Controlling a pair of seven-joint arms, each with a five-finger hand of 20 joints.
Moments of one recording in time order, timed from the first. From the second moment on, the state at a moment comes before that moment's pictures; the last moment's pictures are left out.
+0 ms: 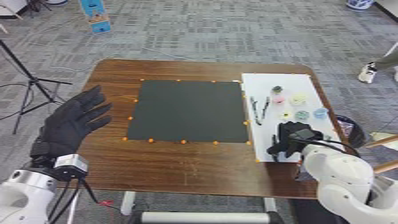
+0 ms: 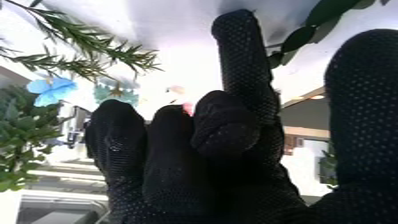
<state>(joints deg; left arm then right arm) 131.9 -55.7 -108.9 -127.8 40.4 0.0 4.8 -90.6 -30.2 59.3 -120.4 -120.9 -16.2 40.0</state>
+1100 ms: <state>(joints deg) 131.9 -55.9 -108.9 -127.8 40.3 0.0 4.7 -88.3 -32.3 49.8 -116.3 -126.0 -0.4 34.8</state>
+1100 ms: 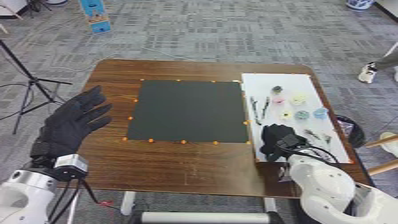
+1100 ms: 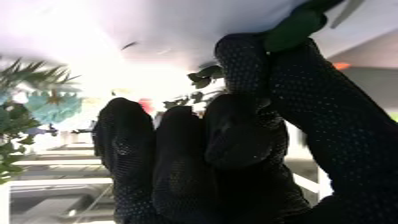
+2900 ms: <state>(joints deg) 117.8 -45.8 -103.1 -123.3 40.1 -1.4 4.3 -53.0 -75.5 21.8 -87.2 -119.9 8.6 41.7</state>
